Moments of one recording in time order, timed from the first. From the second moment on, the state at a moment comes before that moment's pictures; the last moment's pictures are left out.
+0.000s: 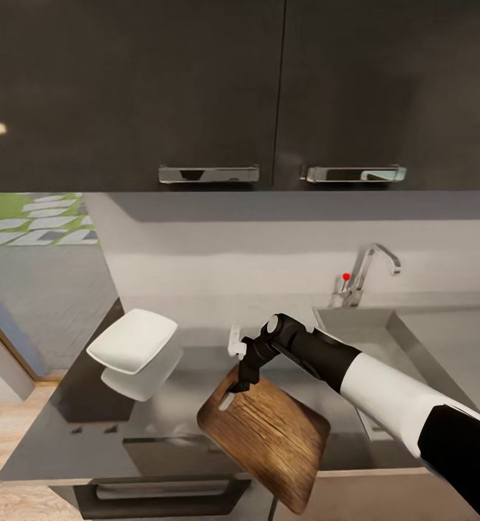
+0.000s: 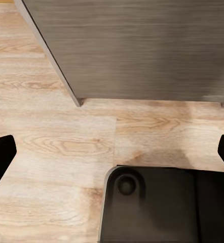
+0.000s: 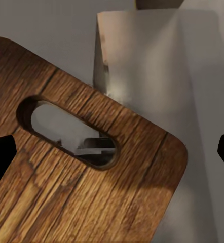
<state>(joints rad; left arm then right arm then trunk) 0.40 -0.05 0.01 -0.48 -0.07 -0.90 0.20 -1.09 -0.04 1.05 -0.85 0.06 0.51 0.90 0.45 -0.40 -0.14</state>
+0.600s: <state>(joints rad) 0.40 -0.05 0.01 -0.48 -0.07 -0.90 0.20 -1.09 -0.04 1.05 -0.85 0.06 0.51 0.90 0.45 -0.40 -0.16</state>
